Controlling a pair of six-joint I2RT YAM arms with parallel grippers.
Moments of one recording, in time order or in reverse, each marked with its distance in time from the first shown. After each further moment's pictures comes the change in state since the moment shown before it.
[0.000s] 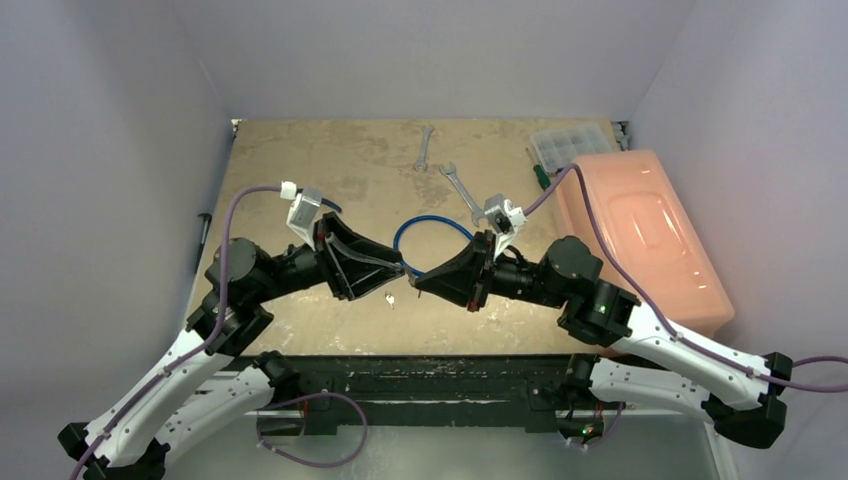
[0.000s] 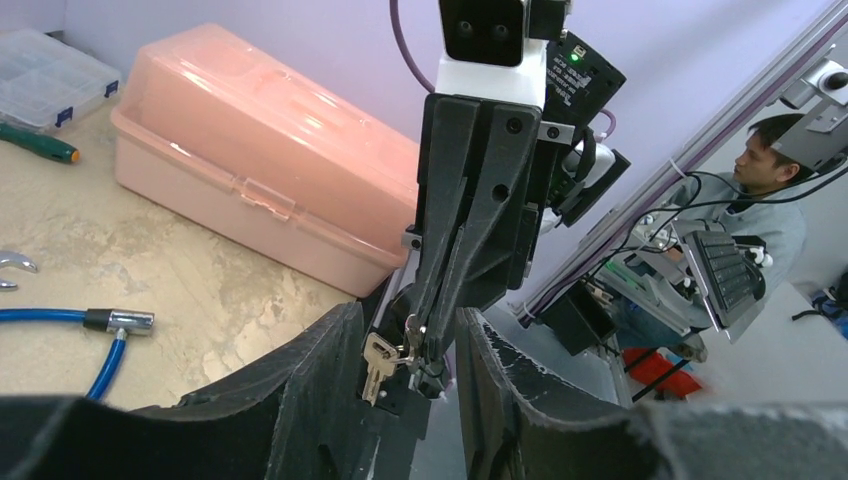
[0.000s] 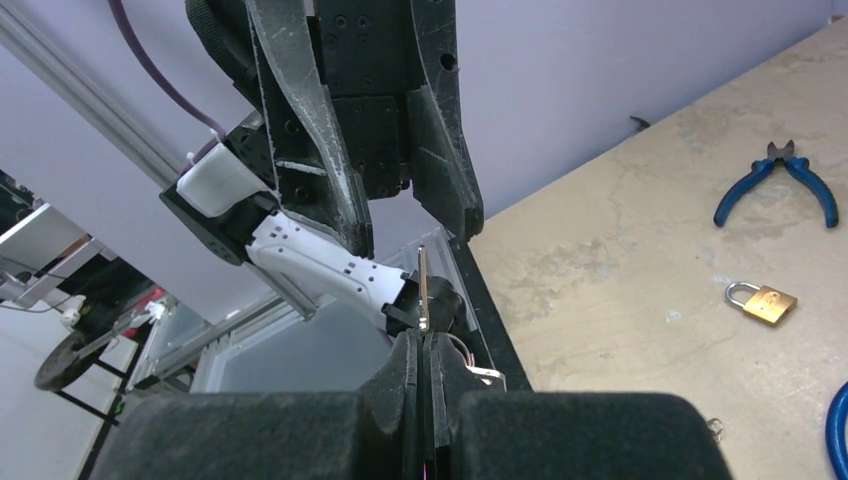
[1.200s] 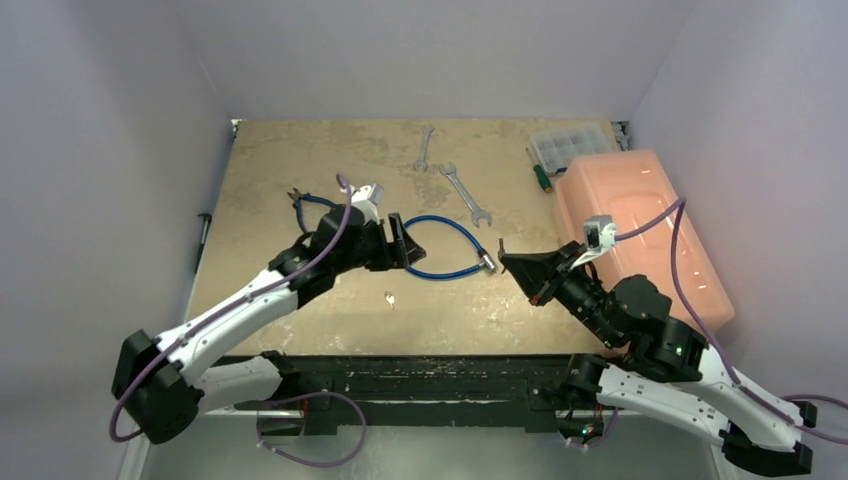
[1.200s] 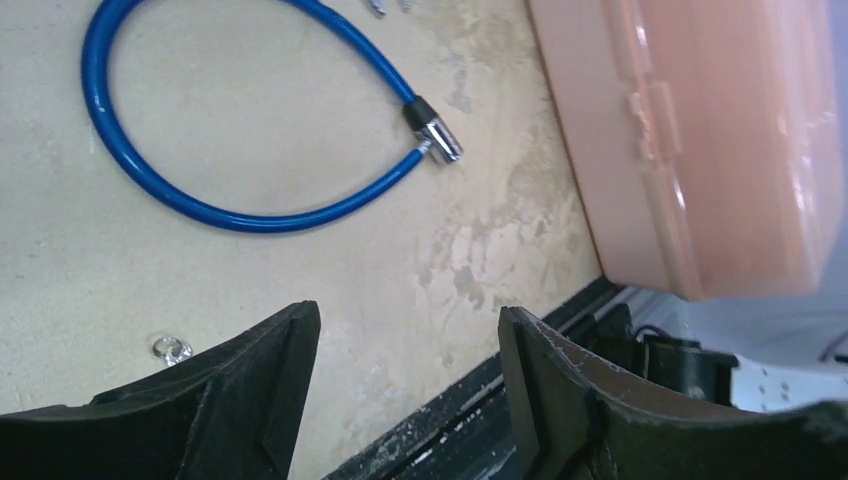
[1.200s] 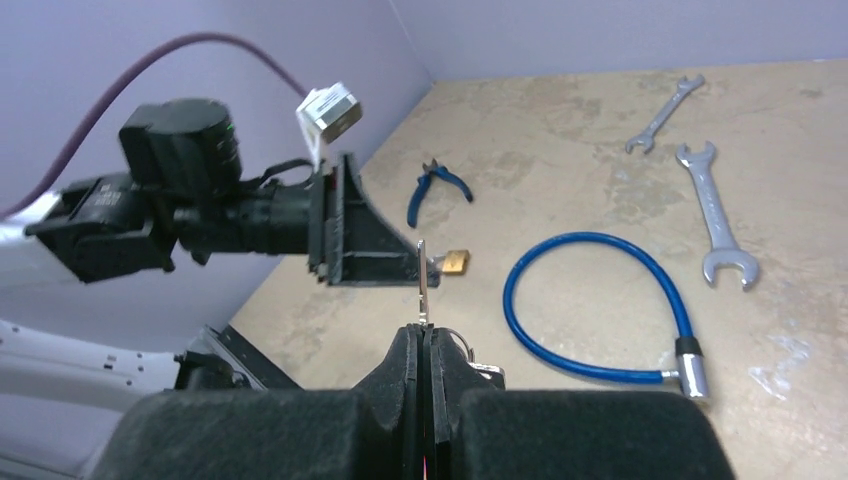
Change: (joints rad) left arm 0.021 0.389 -0.057 -0.238 -0.414 -0.072; right arm 0.000 -0.391 -0.097 -0.365 0.646 -0.043
